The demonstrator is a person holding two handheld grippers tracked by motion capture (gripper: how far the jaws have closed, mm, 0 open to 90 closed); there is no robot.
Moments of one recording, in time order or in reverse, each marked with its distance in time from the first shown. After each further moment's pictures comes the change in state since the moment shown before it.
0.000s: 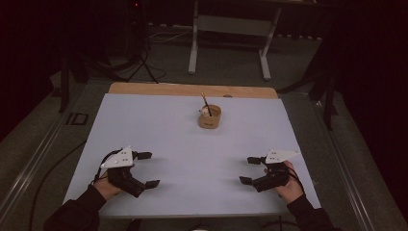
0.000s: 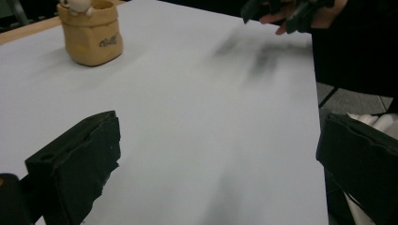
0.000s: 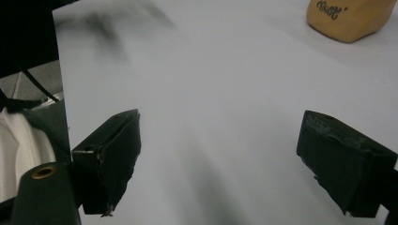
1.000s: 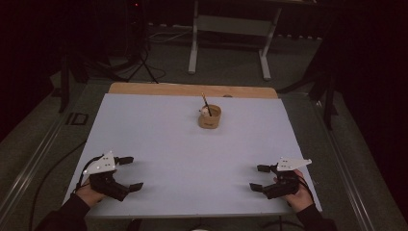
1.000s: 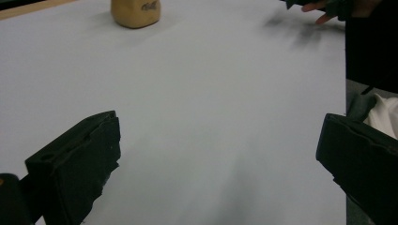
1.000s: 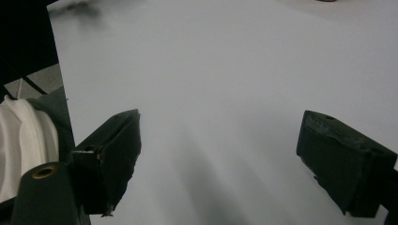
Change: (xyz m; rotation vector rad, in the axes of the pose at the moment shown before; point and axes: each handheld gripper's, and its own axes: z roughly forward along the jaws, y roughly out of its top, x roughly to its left) left arm 0.006 -0.033 -0.035 0.042 0.104 -0.057; right arm -0.007 -0.038 -0.021 -0.002 -0.013 0.065
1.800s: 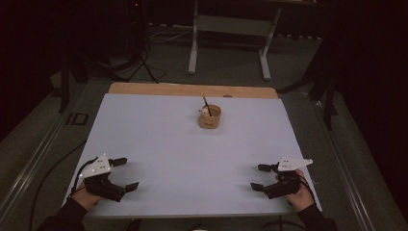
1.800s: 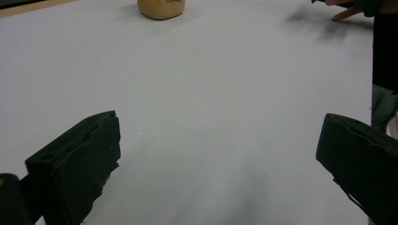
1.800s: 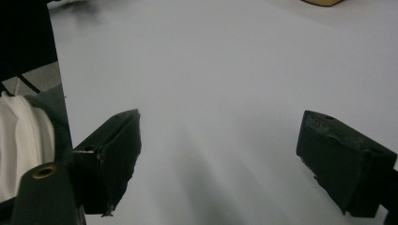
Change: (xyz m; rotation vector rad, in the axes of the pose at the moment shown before) left arm 0.002 -0.015 -0.008 -0.005 0.078 -0.026; right arm -0.002 0.000 -0.002 -0.006 -0.001 -0.023
